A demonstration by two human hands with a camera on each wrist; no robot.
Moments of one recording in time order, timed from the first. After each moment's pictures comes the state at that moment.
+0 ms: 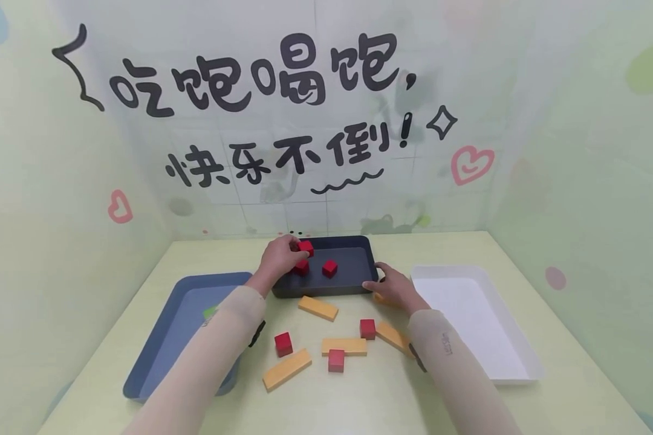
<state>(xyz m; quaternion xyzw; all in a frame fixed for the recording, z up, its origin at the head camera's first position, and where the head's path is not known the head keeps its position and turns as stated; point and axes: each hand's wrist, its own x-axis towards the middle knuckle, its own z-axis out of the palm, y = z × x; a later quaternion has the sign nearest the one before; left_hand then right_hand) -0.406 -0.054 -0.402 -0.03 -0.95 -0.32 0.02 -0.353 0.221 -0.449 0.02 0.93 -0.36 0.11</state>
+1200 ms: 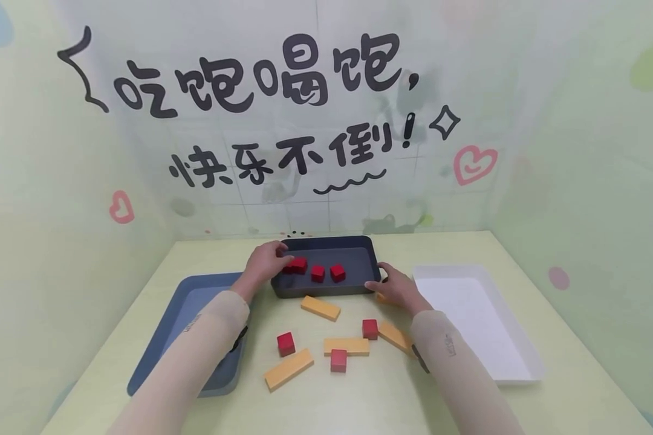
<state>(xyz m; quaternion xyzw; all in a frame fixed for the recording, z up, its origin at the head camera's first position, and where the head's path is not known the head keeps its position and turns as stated) -0.398 -0.091 -0.404 -0.05 -0.96 -0.29 0.02 -0.354 0.222 -0.449 0.02 0.93 -0.36 0.12</state>
